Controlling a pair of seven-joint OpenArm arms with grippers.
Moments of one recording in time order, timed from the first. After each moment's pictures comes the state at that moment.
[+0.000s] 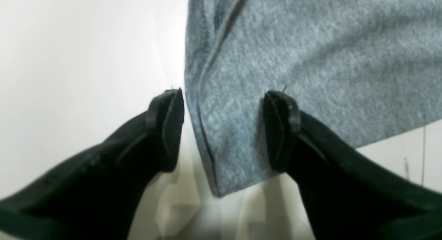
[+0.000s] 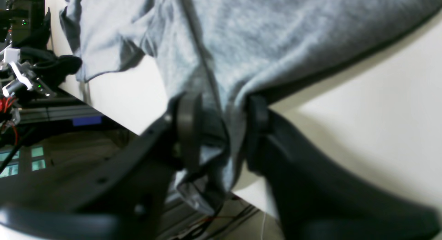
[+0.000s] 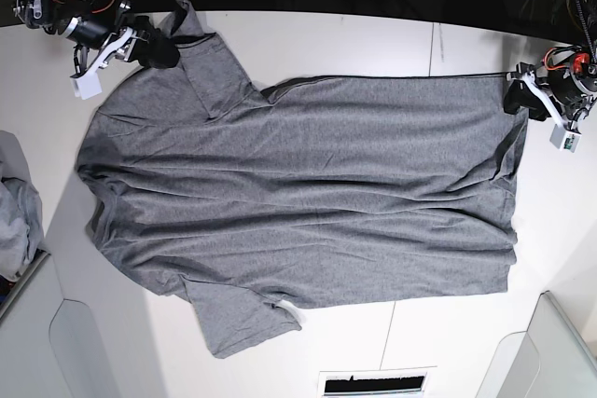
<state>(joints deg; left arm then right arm) 13.8 -35.4 -9.5 67.9 -30.4 -29.8 32.5 -18.0 12.7 19.0 74.6 55.4 35.7 -58.9</state>
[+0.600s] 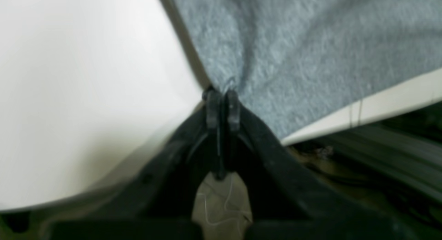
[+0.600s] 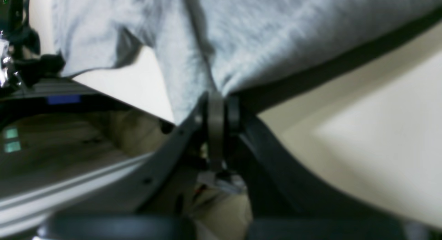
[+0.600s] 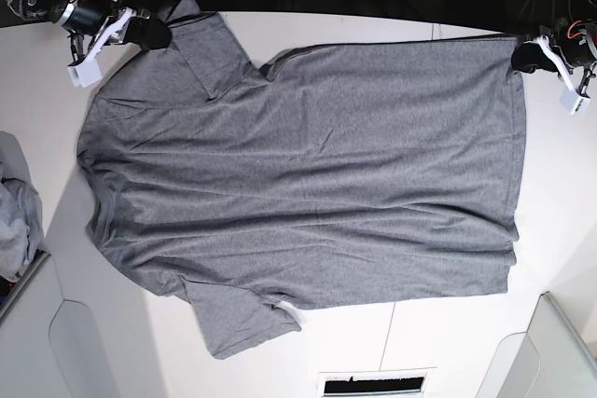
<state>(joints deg) 22.0 -37.7 -16.7 69.6 -50.8 -38.0 47.4 -24.1 13.7 20.1 87.1 54.4 35.1 -62.1</state>
